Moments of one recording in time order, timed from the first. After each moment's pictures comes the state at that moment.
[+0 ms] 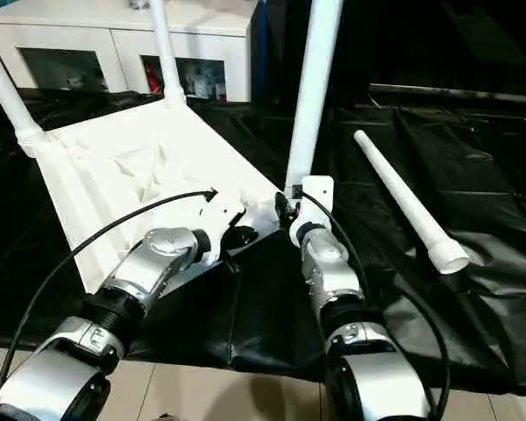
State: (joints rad) left arm -0.72 0.06 -0.23 0.76 0.05 0.22 -0.59; right arm -0.71 0.00 -0.11 0.99 0.12 -0.10 0.07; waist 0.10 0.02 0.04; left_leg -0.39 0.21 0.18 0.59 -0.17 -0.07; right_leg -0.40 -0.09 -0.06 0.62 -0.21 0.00
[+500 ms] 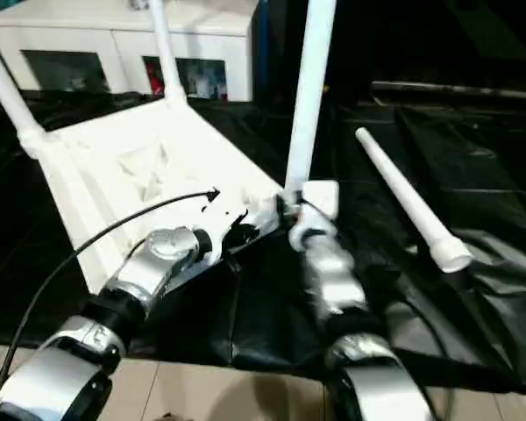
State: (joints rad) left arm -0.72 0.05 -0.21 0.82 0.06 0.06 -0.58; right arm -0.57 -0.09 -0.07 0.76 0.10 -0.13 0.21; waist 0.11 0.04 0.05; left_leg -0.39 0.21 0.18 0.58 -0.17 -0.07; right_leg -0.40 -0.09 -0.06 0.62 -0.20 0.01
